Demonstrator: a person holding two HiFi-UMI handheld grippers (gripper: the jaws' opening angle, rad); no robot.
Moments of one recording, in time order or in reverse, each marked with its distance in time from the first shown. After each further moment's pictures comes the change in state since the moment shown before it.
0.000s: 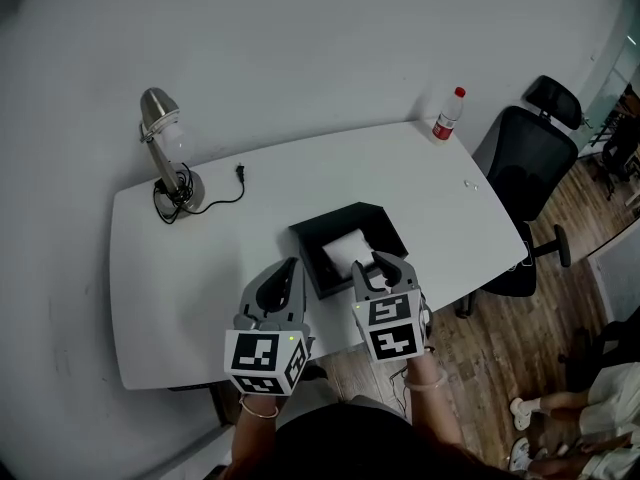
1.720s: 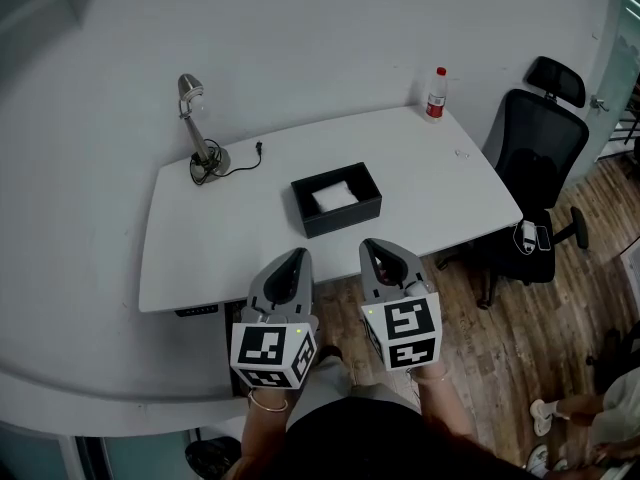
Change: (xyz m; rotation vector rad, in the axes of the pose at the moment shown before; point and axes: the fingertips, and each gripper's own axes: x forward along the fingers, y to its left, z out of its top) left arm -0.125 -0.156 0.010 0.125 -0.069 0.107; right arm -0.199 0.001 -0.023 0.082 -0.404 0.136
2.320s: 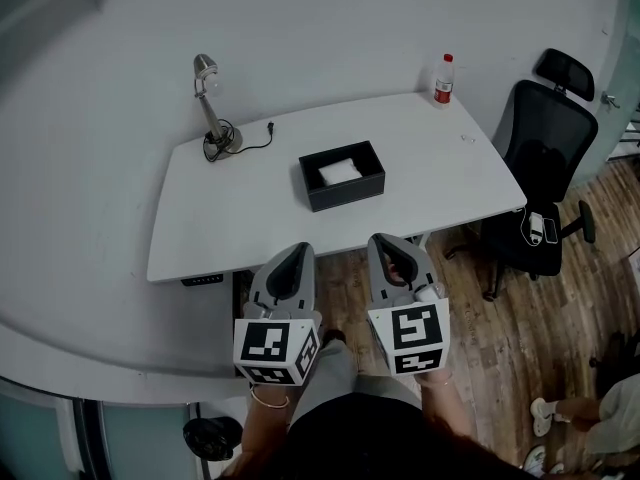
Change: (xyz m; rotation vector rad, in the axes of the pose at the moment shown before) left arm -0.049 -0.032 -0.007 0.030 0.012 0.056; right arm -0.062 0.013 -0.001 -0.042 -0.068 0.021
